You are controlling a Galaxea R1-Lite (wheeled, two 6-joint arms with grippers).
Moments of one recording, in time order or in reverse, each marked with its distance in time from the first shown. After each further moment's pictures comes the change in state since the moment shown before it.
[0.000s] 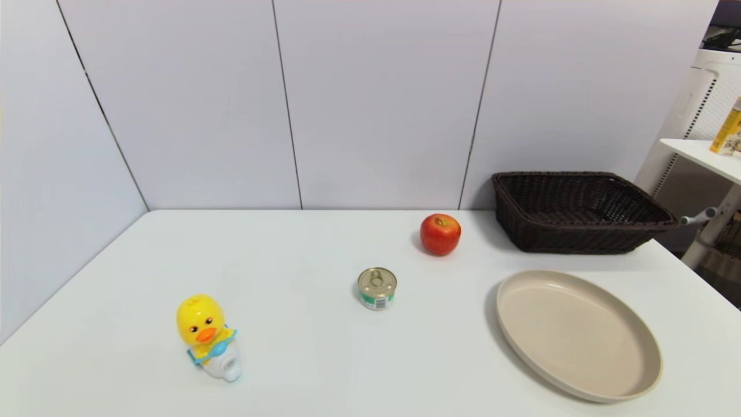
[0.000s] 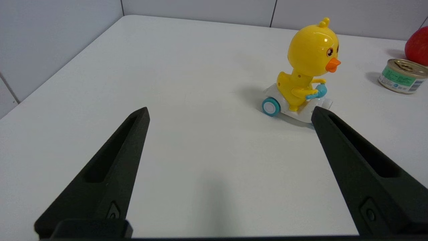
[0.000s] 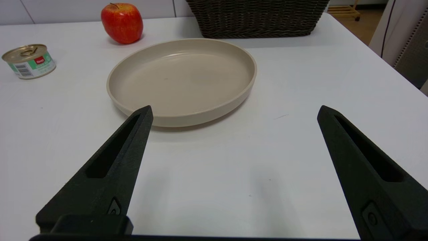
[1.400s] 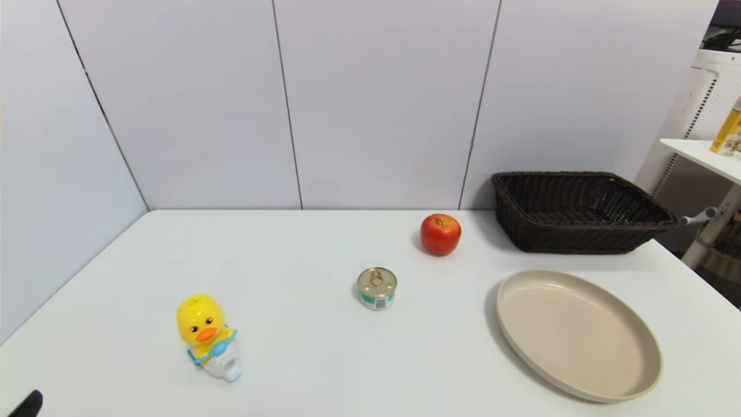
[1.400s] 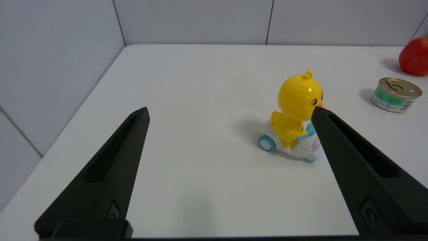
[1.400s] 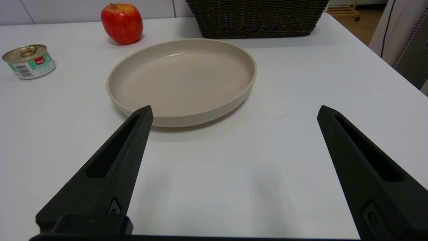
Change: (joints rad) left arm -0.015 0.342 -0.226 -0.101 -0.032 0.092; right arm 0.000 0.000 0.000 0.000 0.000 0.000
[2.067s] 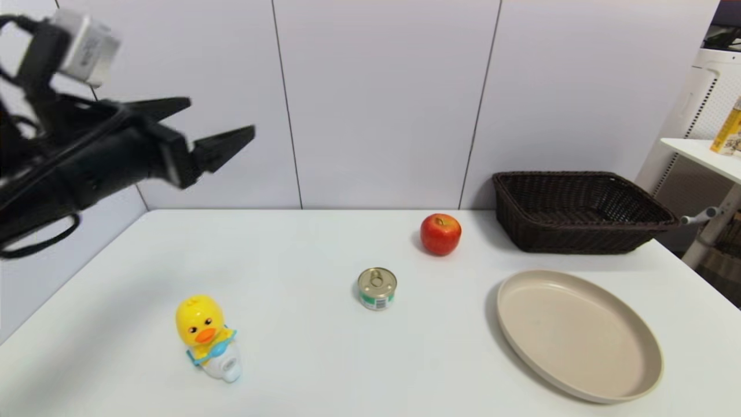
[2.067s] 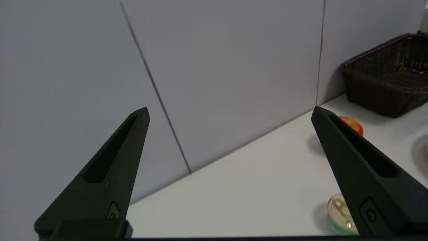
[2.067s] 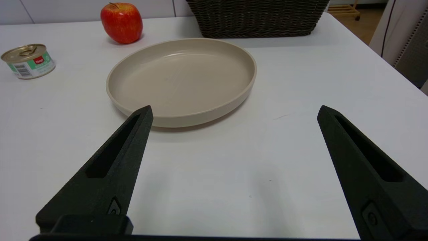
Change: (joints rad) left arm -0.338 1.119 -0.740 -0.511 -0.155 0.180; right arm 0.000 0.000 0.000 0.000 0.000 0.000
